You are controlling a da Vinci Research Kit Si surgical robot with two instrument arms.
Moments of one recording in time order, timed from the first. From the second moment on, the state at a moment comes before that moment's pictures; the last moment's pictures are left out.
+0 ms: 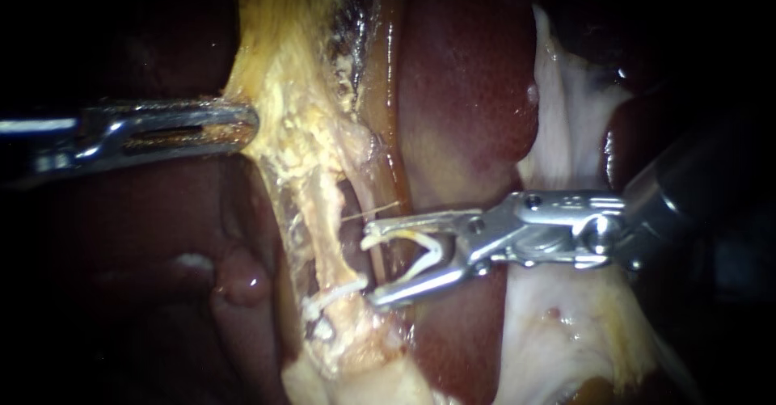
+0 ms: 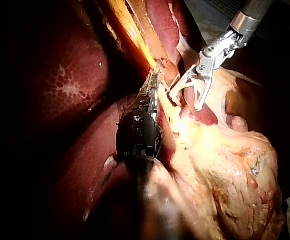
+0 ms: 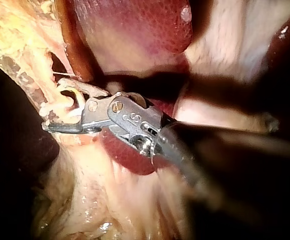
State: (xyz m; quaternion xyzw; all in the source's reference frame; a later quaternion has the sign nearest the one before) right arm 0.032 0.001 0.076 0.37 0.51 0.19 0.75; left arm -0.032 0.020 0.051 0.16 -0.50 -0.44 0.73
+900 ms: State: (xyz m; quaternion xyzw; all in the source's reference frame) right arm 0.036 0.000 0.076 0.45 0.55 0.16 0.69; left arm -0.032 0.020 0.051 0.15 -0.50 -0.44 0.73
